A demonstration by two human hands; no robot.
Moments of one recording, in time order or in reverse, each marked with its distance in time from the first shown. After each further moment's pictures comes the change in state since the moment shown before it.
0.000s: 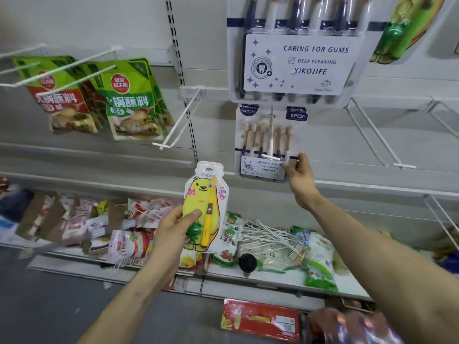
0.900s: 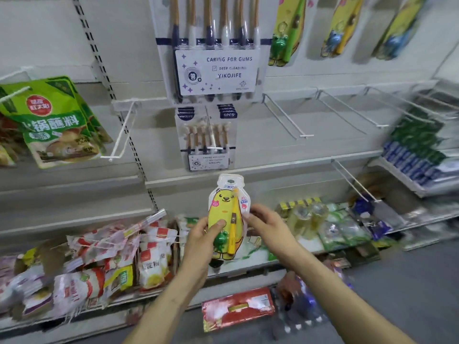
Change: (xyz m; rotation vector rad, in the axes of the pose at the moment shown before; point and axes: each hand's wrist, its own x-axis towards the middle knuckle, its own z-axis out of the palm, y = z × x) left_hand -0.061 -0.023 0.078 0.061 -0.392 -0.022; right_hand -0.245 -0.046 -0.035 -0.025 -0.116 0.153
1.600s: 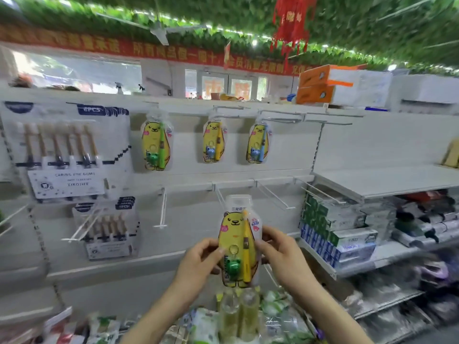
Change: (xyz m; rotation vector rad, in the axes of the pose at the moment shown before) left_hand -0.056 0.109 0.329 0.246 -0.226 0.447; right_hand -0.091 -0.094 -0.360 -0.207 0.273 -0.368
